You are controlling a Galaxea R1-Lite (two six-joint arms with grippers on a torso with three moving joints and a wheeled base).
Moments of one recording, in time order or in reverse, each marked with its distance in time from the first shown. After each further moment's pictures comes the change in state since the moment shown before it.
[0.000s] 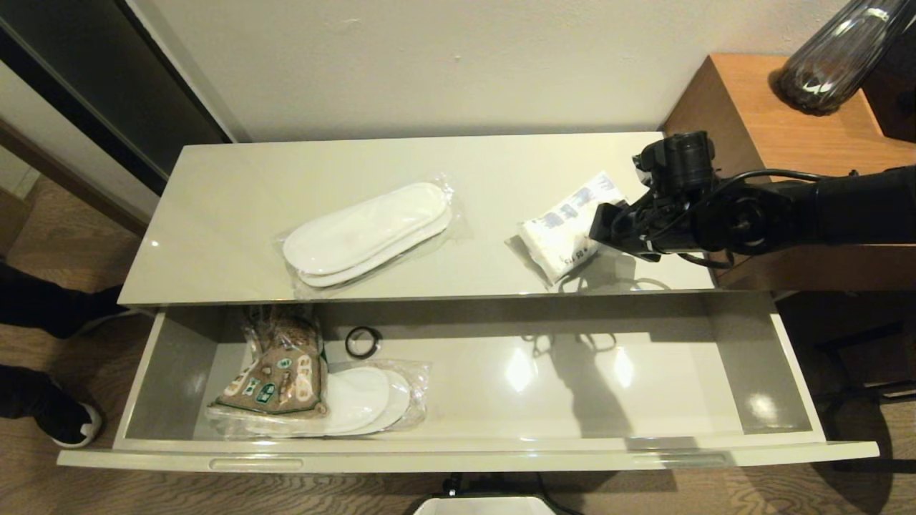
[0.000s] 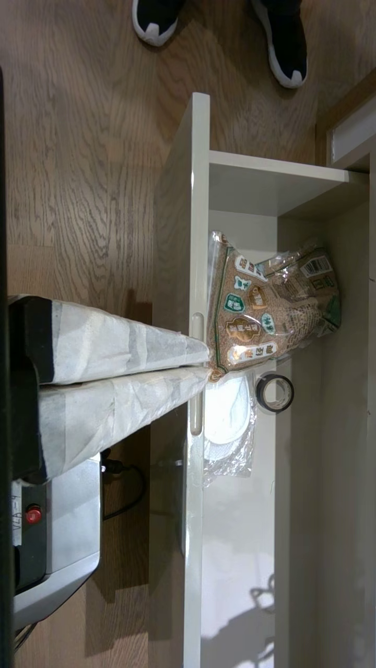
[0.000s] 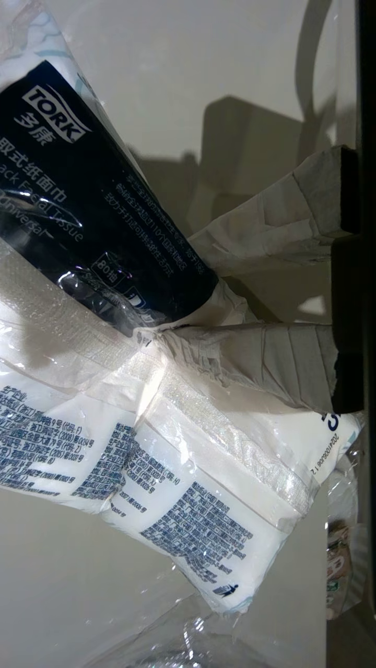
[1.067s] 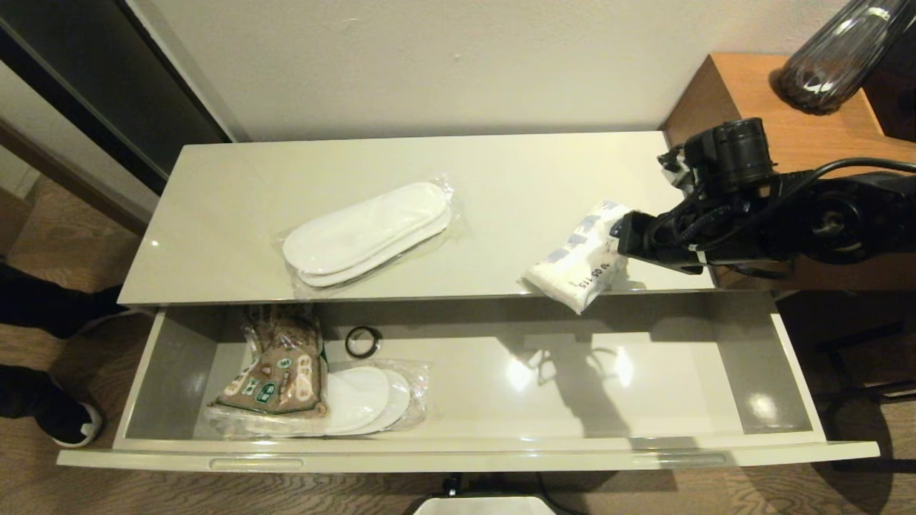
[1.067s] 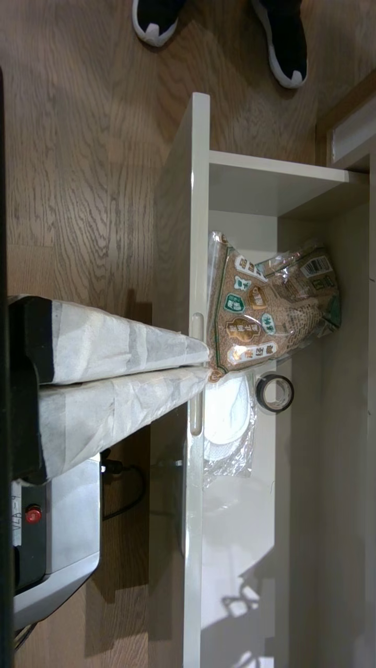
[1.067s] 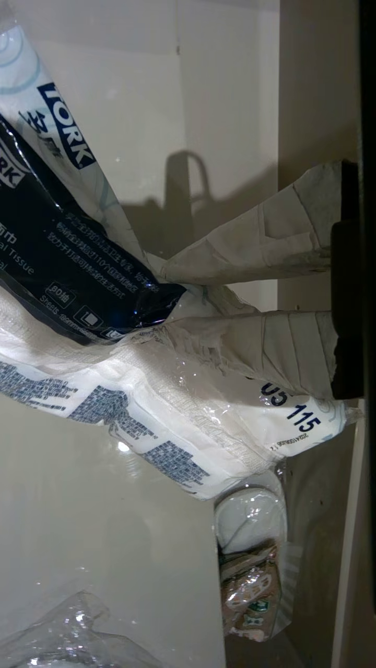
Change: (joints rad) left arm 0.000 0.000 0.000 0.000 0.000 0.000; right arm 0.034 -0.221 0.214 0.041 0.001 -0.061
